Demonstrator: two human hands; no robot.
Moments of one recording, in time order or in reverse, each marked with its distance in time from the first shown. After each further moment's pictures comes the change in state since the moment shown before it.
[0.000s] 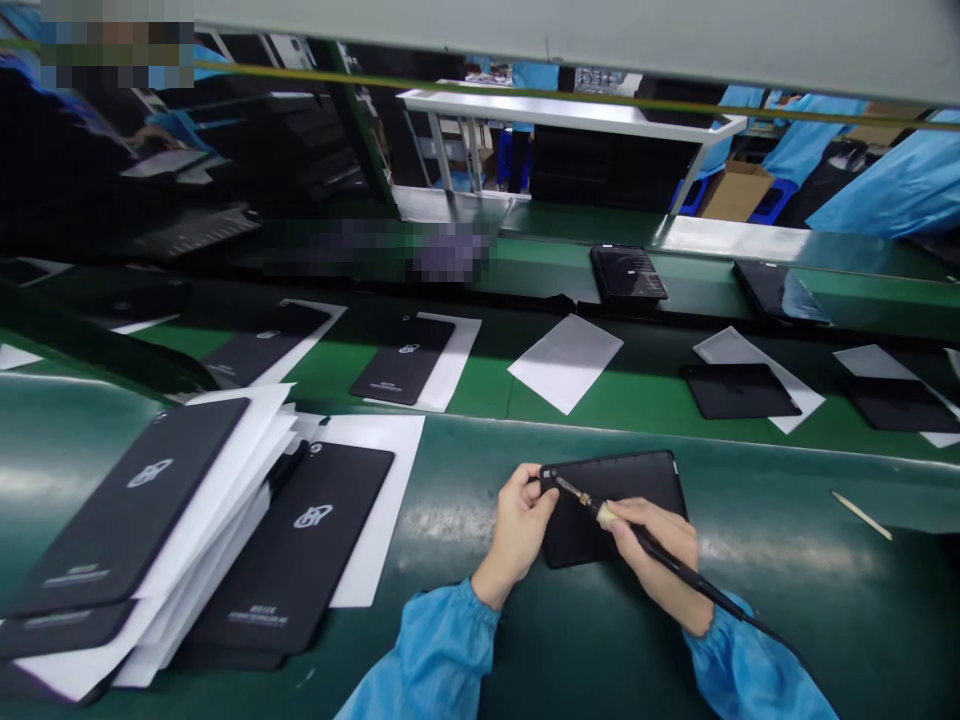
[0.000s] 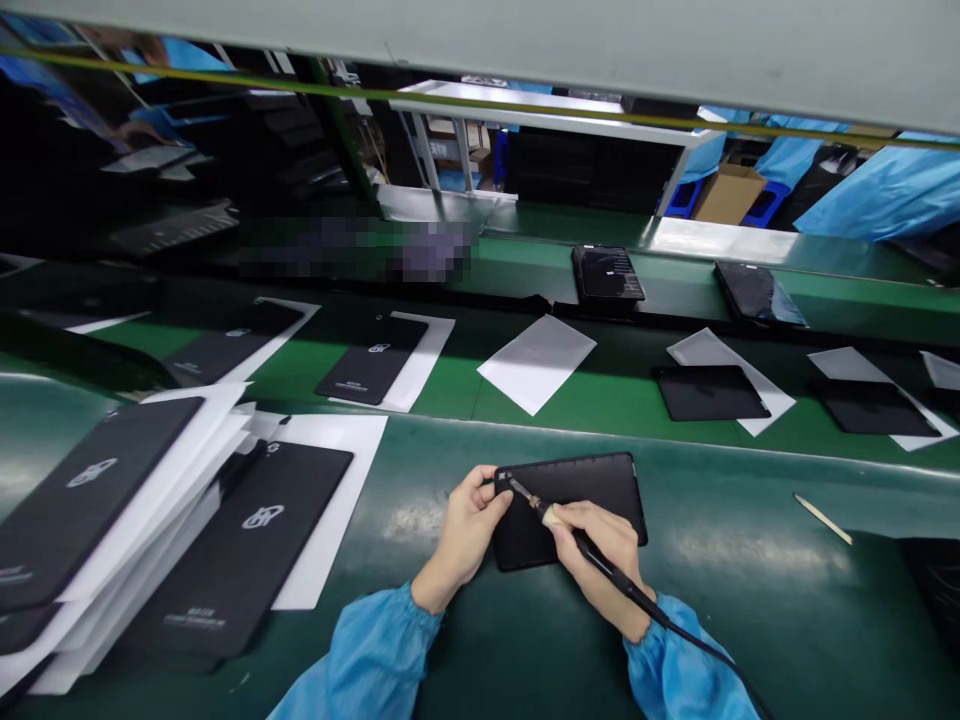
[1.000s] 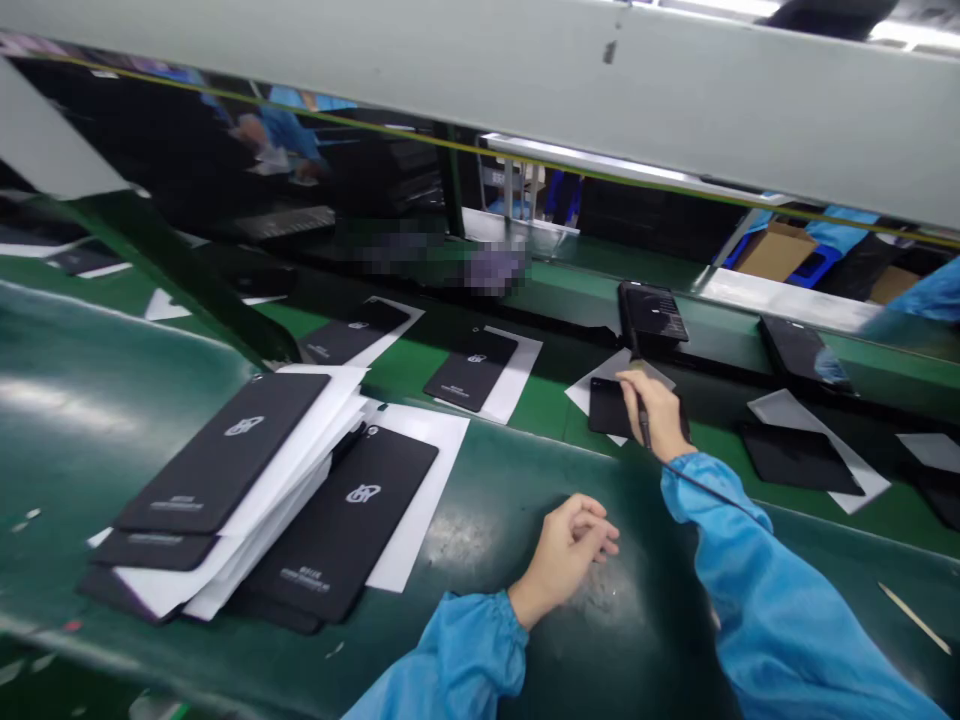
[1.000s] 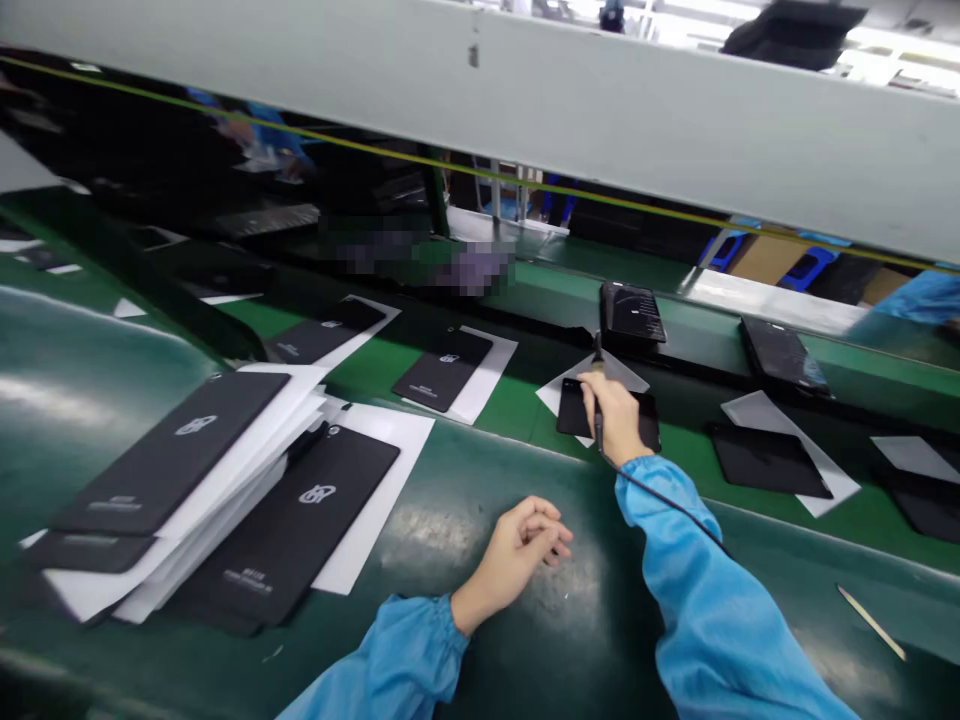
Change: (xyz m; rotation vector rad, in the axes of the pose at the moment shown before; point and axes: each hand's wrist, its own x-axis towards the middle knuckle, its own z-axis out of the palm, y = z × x) left_hand -0.004 -0.014 0.007 0.062 -0.118 0.025; right_hand 0.188 0.083 0.039 -0.392 -0.082 -0.202
